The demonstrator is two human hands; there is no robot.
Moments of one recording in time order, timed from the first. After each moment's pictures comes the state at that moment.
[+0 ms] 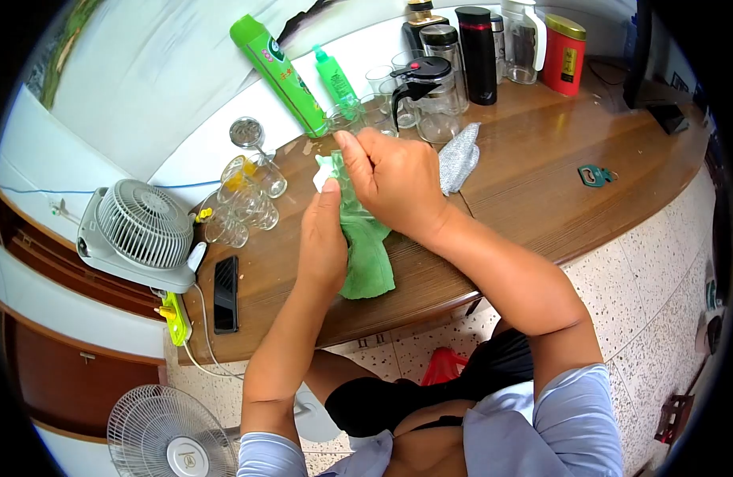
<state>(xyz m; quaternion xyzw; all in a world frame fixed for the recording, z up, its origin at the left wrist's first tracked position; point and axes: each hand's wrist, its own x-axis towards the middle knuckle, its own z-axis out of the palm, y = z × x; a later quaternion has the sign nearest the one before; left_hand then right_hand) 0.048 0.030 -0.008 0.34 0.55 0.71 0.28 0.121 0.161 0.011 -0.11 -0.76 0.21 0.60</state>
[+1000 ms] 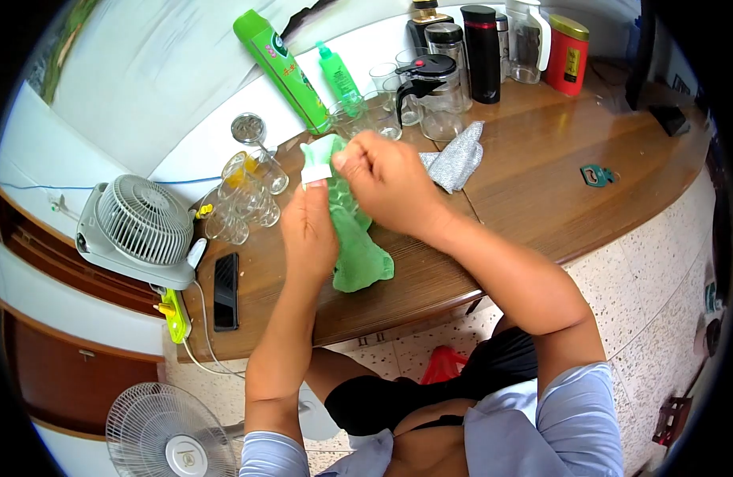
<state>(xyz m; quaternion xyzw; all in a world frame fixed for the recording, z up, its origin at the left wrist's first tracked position) 0.036 0.016 0.001 0.42 0.68 0.60 0.04 0.117 0.156 0.002 -0.06 -0.75 0.43 0.50</state>
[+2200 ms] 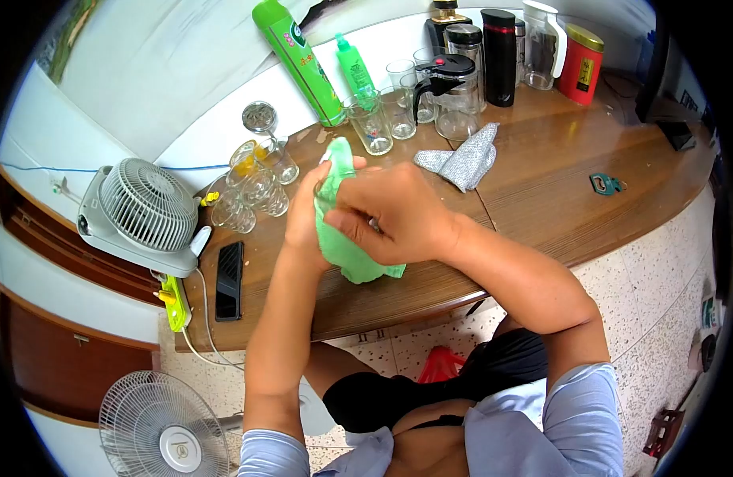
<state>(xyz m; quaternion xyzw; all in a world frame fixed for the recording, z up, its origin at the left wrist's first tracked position) -0.002 0.018 0.003 0.26 0.37 0.73 0.51 0.136 0.140 0.007 0.15 -0.83 0.28 0.46</state>
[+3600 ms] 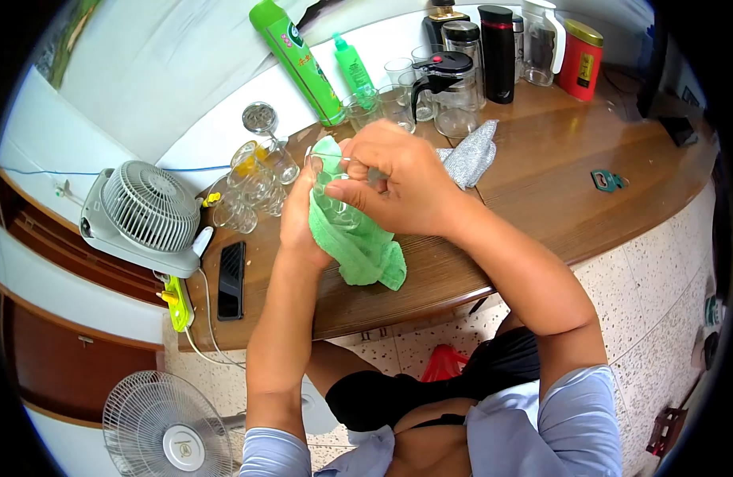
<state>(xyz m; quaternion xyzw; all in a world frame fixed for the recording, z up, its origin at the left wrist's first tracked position) -0.005 0.018 -0.001 0.33 0.17 0.74 0.56 0.135 0.159 0.021 0.10 -0.82 0.29 0.49</state>
